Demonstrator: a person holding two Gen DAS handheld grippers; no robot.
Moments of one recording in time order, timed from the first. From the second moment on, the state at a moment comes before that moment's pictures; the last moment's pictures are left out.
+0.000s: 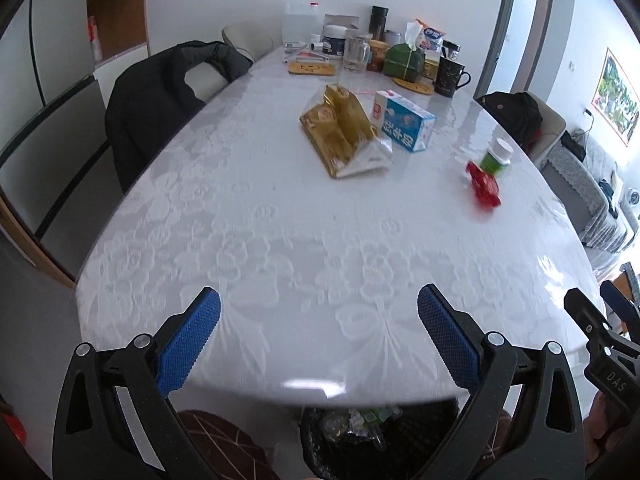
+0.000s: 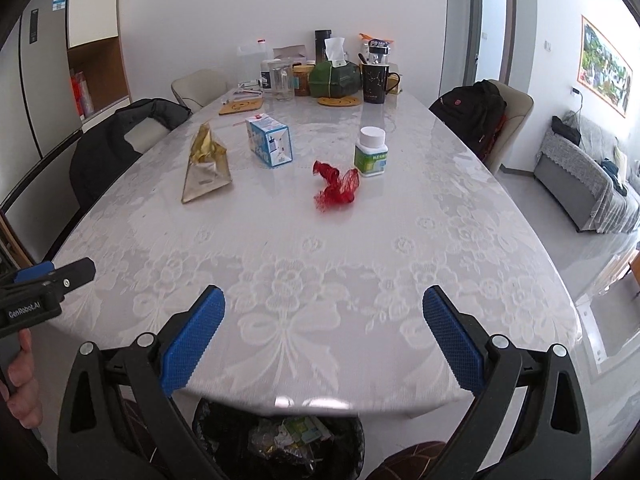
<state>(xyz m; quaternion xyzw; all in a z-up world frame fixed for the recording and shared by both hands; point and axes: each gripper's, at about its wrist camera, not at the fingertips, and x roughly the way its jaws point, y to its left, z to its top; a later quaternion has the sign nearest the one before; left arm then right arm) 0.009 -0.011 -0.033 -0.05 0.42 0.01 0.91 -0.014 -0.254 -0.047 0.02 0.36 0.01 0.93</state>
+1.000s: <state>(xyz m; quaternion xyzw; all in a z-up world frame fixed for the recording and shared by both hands) 0.263 -0.046 -0.057 -0.03 0.50 0.01 0.87 0.184 -0.274 -0.090 0.04 0.45 0.00 0.89</state>
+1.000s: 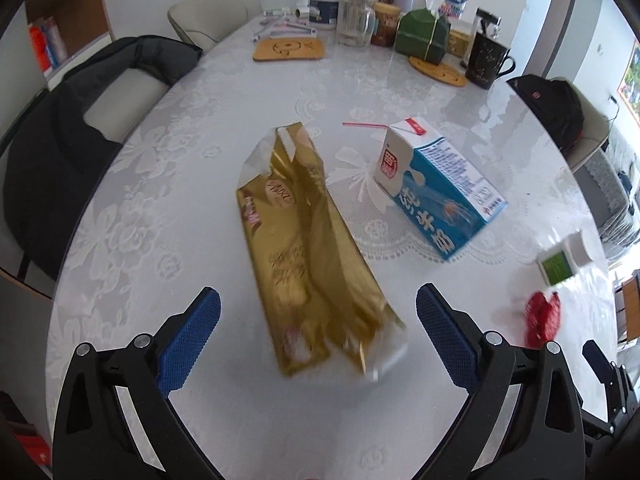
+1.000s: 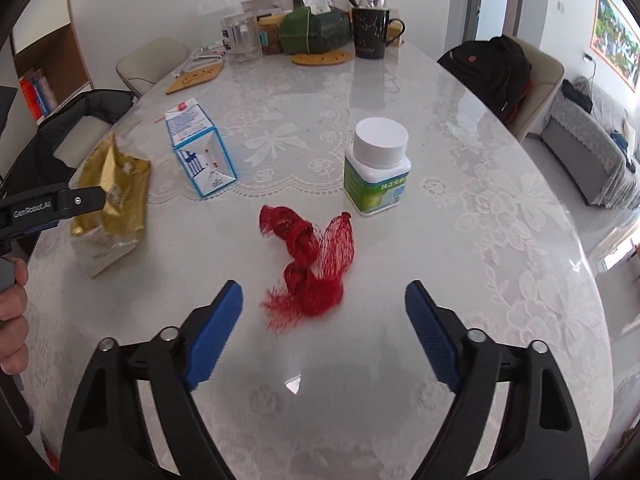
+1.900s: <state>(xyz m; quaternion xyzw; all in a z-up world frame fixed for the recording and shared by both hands) 0.220 -0.035 -0.067 -0.03 0.52 -0.02 0.85 0.165 -0.255 -0.094 0.05 0.45 0.01 0.89</state>
